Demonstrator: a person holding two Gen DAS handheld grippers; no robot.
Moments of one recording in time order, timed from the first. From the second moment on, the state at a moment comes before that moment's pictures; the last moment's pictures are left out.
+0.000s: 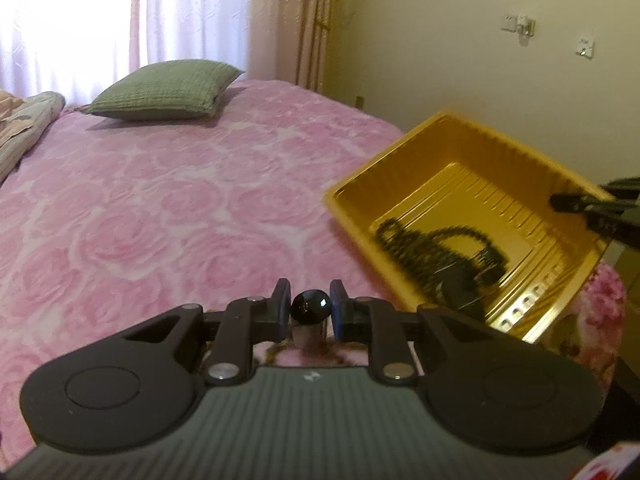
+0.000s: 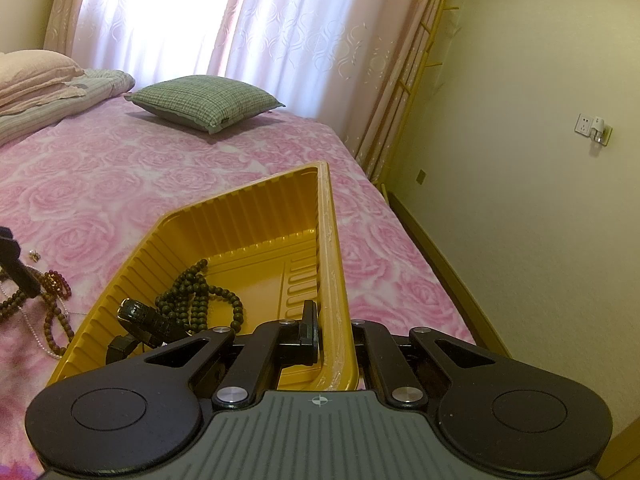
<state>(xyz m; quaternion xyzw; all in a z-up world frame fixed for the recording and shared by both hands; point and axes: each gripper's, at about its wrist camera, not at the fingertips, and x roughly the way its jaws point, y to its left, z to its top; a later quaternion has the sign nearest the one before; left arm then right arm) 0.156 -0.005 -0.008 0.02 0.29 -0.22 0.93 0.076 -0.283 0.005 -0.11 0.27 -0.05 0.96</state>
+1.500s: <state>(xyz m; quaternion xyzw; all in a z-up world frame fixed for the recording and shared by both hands) 0.173 0.018 0.012 -0.03 0.29 -0.22 0.93 0.079 -0.284 0.004 -0.11 0.27 -0.05 0.96</state>
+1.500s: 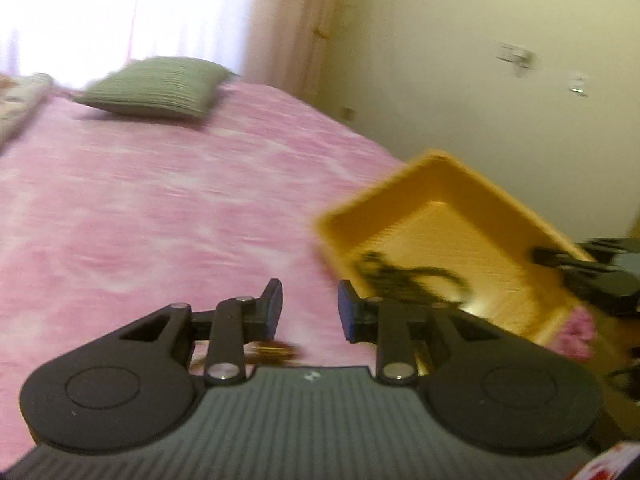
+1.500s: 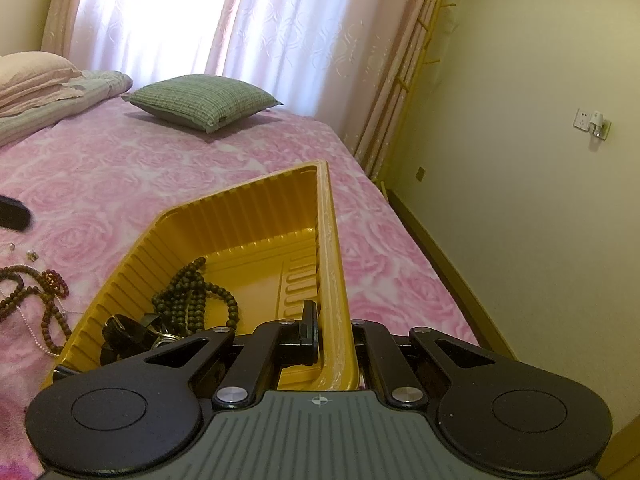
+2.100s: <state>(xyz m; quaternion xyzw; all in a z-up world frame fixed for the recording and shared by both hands) 0.187 0.101 -0.030 0.03 0.30 -0.08 0.95 0.079 -0.284 0.002 -0.11 0.27 -0.05 0.96</state>
